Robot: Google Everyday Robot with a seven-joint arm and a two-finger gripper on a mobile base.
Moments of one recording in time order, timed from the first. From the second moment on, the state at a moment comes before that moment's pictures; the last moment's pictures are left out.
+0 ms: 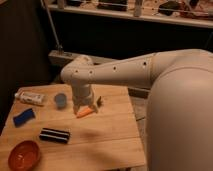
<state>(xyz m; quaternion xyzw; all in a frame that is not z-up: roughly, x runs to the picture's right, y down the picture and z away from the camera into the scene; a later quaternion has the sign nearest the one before) -0.102 0.101 0.704 -0.26 0.23 0.64 0.68</state>
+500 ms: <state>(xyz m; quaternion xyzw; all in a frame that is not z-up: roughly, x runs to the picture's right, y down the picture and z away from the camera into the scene) -0.103 0.100 0.704 -0.26 0.23 0.64 0.69</state>
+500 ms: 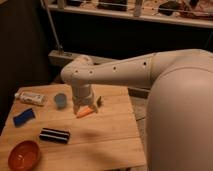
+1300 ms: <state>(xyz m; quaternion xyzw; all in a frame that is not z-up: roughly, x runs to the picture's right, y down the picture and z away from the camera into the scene) -0.179 0.111 0.688 -0.25 0.09 0.34 0.90</state>
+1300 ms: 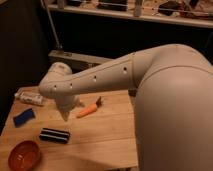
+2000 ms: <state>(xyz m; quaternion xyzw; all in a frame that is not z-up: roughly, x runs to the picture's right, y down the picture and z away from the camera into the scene) -0.252 0.139 0.661 -0.24 0.01 0.13 0.96</state>
